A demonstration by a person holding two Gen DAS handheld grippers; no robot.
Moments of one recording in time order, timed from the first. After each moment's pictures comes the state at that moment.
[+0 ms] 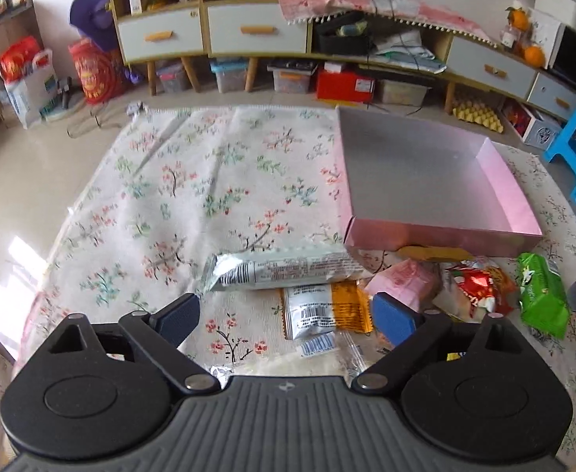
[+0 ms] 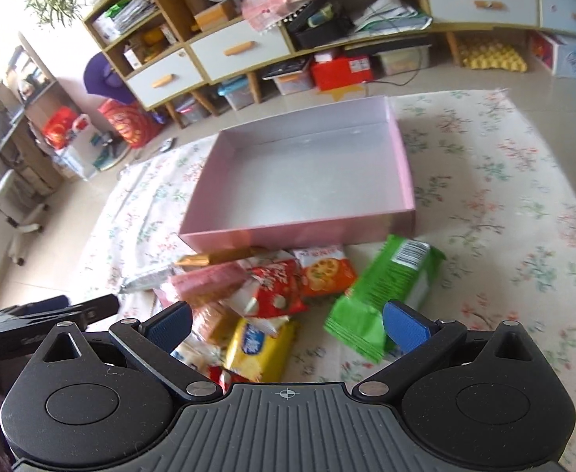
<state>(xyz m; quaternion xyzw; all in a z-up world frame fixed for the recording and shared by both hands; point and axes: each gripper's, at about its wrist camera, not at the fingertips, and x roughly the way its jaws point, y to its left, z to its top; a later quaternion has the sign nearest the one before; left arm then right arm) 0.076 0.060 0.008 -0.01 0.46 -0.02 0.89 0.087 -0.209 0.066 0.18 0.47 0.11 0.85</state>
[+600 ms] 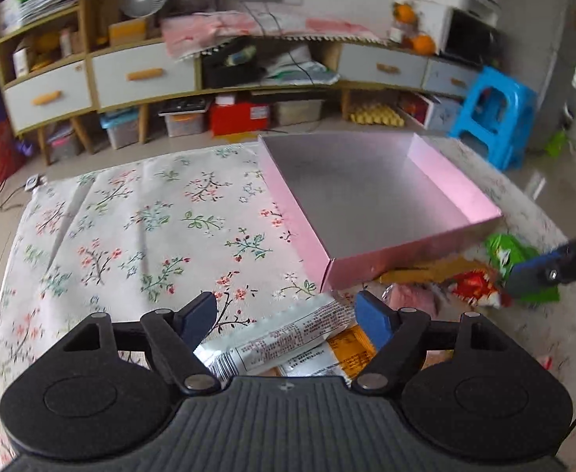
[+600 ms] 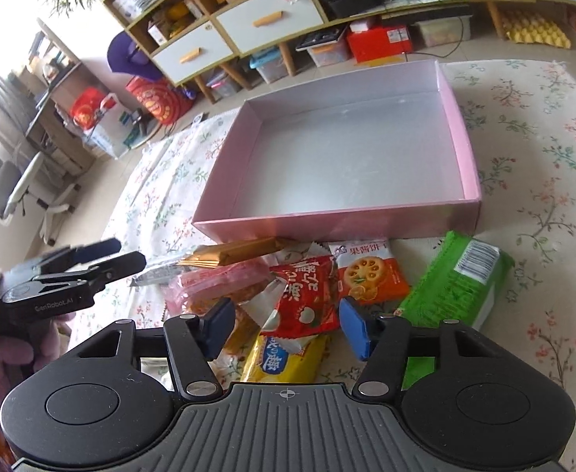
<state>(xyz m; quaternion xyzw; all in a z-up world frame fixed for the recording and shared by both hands) 0.120 0.074 -0.012 0.07 0.39 -0.21 0.89 0.124 -0.194 0.031 0.18 0.51 0.16 0.83</state>
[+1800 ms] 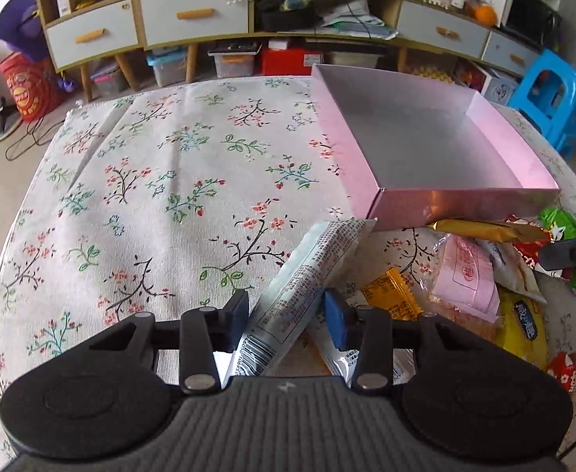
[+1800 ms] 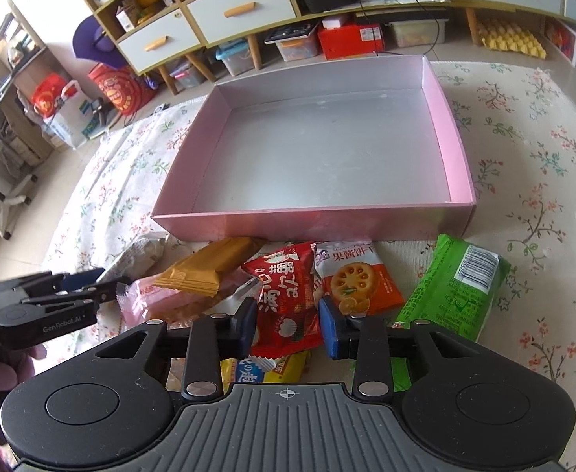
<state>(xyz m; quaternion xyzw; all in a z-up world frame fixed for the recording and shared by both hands) 0.112 0.085 -0.030 0.04 0.47 -0.12 0.88 0.133 -0.174 0.027 0.15 0.51 0.11 0.84</state>
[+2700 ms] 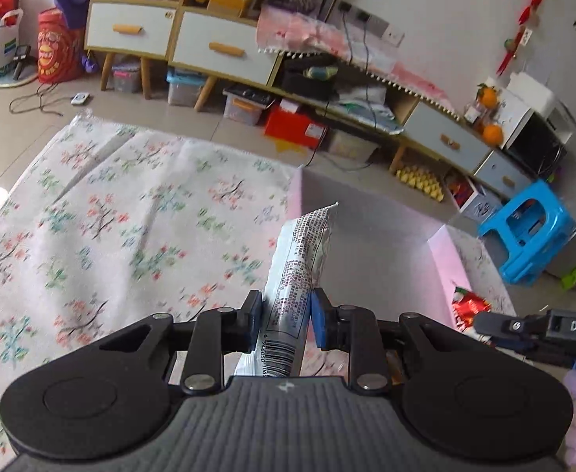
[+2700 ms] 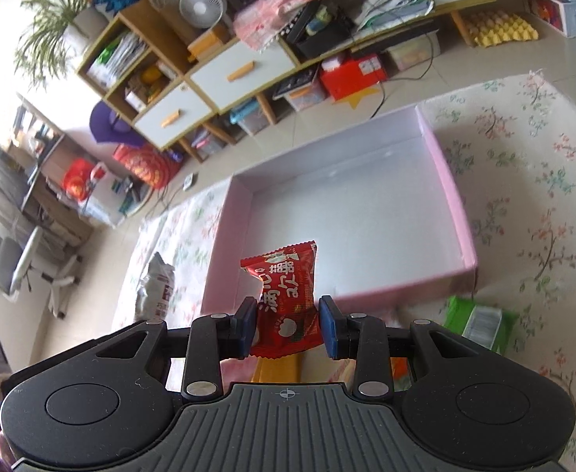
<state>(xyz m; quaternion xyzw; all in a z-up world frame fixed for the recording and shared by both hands) 0.138 0.072 0.008 -0.13 0.40 -0.11 0.90 0.159 -0.213 0.051 0.27 0.45 0.10 0.85</state>
